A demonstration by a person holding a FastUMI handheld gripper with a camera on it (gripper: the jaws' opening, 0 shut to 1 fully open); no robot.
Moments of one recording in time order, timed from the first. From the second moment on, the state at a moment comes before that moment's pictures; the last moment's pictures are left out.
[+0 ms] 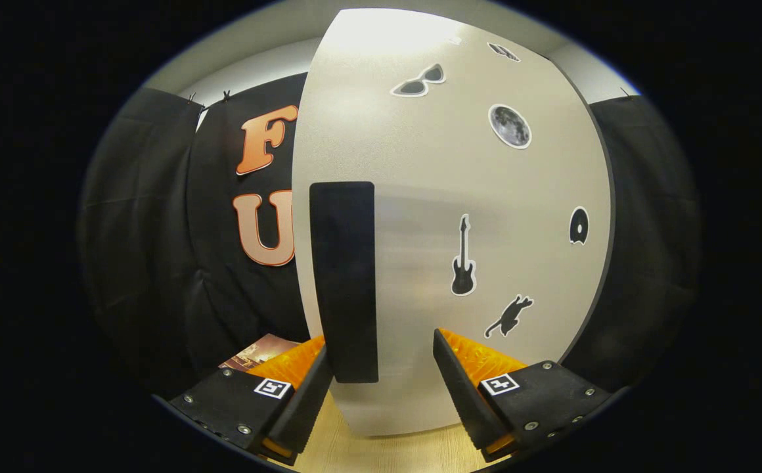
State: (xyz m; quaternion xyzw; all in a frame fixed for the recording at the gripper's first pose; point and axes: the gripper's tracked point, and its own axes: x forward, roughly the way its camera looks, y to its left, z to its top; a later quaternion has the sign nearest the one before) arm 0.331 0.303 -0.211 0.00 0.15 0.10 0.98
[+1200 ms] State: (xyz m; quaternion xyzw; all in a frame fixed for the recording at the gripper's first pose) arm 0.214 0.183 -0.029 -0.04 0.05 0.02 1.00
